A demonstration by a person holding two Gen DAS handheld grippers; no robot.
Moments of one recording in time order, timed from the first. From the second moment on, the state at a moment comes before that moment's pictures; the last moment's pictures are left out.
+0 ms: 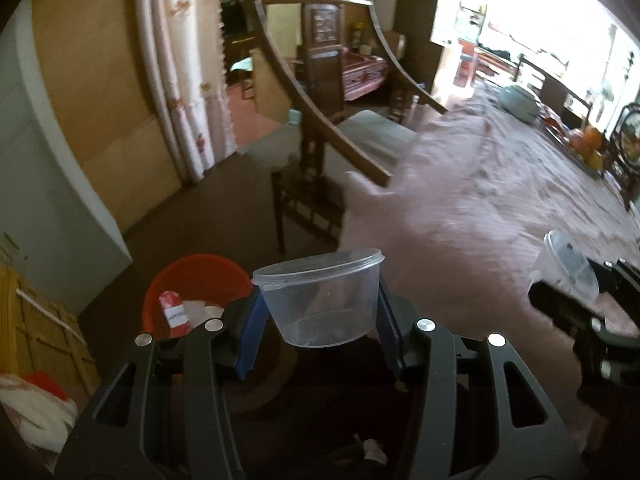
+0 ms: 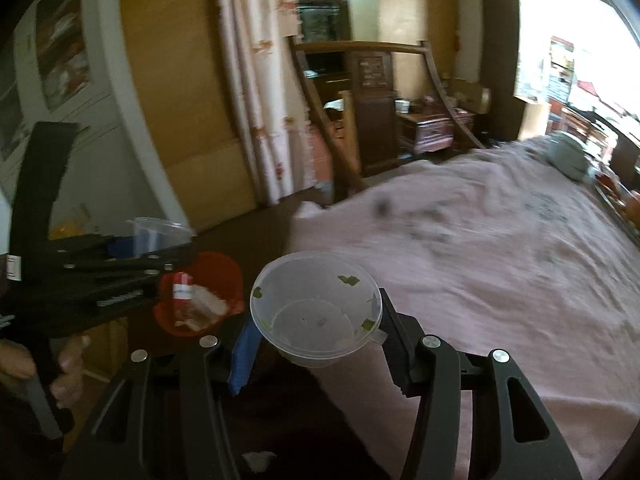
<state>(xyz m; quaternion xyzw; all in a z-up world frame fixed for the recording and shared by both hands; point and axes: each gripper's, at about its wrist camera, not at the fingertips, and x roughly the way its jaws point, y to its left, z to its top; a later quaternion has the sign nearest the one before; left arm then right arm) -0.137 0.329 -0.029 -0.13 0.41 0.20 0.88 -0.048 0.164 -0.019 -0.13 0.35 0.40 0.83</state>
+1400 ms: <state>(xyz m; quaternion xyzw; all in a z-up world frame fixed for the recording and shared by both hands) -0.200 0.538 -0.231 -0.30 0.51 0.36 0.72 -0.058 0.432 -0.176 -0.21 0.50 0.50 0.67</state>
